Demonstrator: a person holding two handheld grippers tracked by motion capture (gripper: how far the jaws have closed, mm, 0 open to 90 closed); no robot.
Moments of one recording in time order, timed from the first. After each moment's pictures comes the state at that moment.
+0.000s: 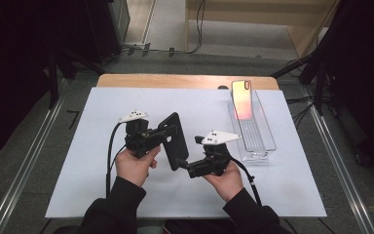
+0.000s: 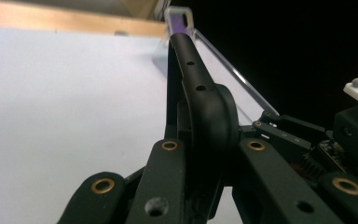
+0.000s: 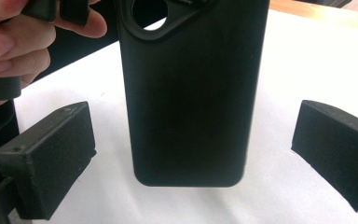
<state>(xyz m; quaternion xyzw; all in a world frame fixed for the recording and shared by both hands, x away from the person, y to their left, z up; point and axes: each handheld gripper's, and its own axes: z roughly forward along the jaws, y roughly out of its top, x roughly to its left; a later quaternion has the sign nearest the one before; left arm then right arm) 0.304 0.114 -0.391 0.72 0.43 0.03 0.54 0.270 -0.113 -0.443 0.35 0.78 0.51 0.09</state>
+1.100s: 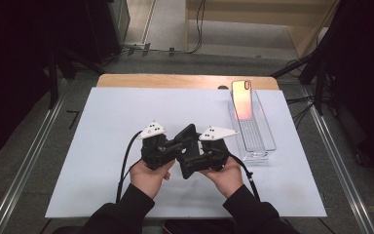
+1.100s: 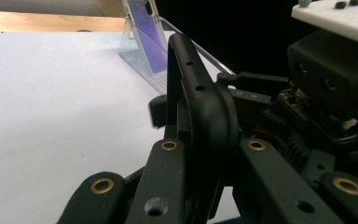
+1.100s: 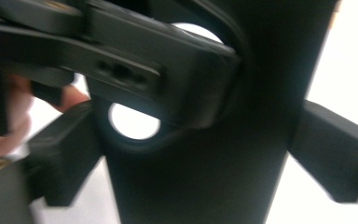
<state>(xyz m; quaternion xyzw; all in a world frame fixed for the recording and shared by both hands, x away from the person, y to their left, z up) 0.280 0.081 -0.409 0.75 0.38 0.03 0.55 0.279 -0.109 -0.438 0.35 0.78 0.50 0.10</state>
